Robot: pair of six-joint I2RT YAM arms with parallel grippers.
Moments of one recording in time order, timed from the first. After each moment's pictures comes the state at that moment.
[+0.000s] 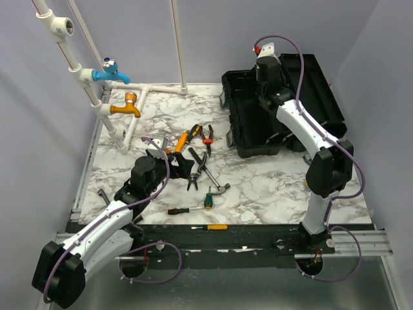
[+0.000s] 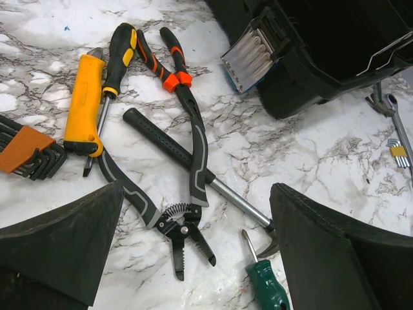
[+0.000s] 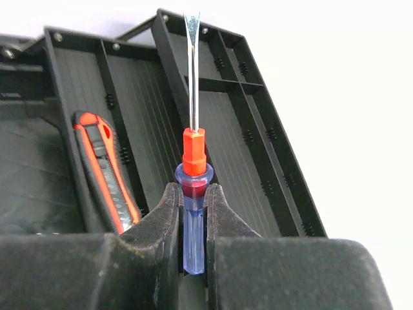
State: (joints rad) left arm -0.51 0.84 0.38 0.22 0.04 -0.42; right arm 0.42 1.87 1.77 -0.20 0.84 -0.33
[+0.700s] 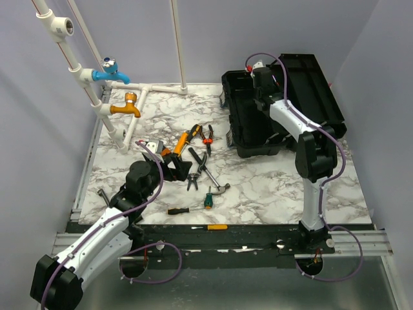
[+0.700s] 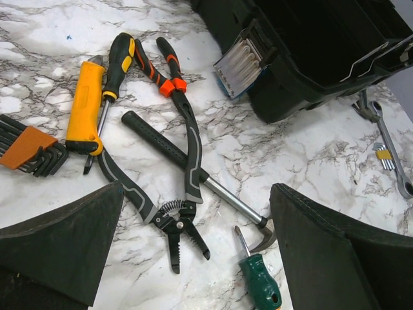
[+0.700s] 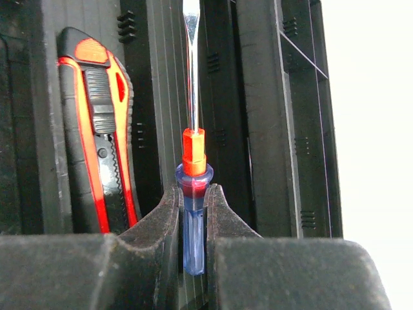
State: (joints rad) left arm -0.51 0.70 0.34 0.17 0.03 -0.43; right arm 0.33 2.11 1.79 -0.18 0.76 -0.58
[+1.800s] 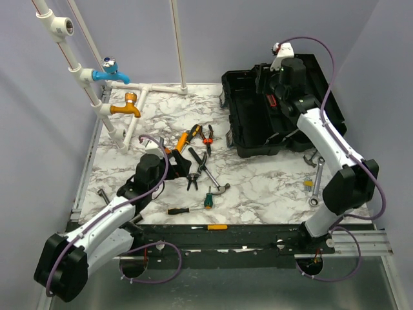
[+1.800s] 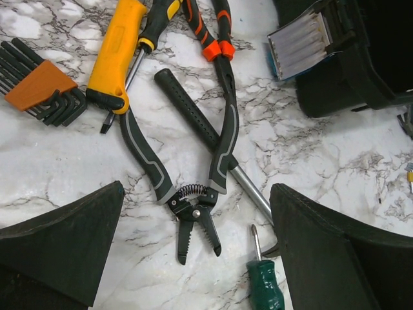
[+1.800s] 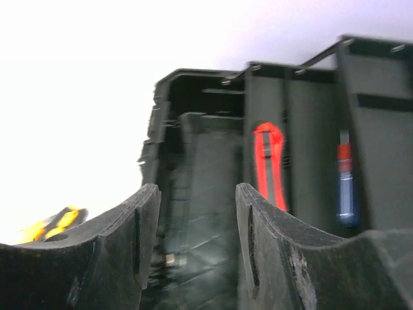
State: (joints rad) left arm -0.51 0.86 0.37 0.12 -0.07 -0.59; right arm 0.32 1.70 1.65 -0.22 0.16 0.00
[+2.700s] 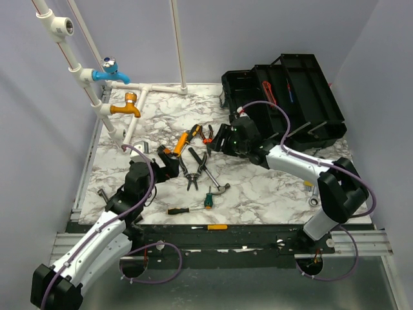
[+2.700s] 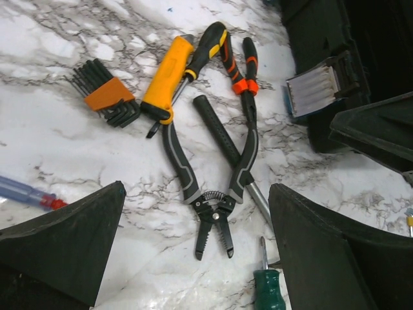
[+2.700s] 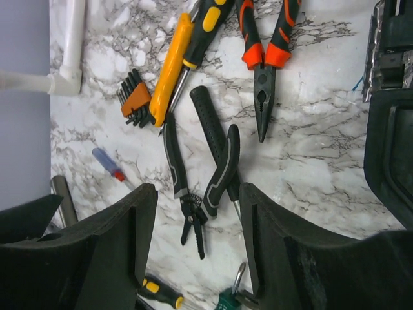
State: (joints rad) left arm -0.50 0.64 0.36 -0.04 -0.22 -0.62; right arm 0.69 1.61 1.05 -0.03 -0.04 0.78
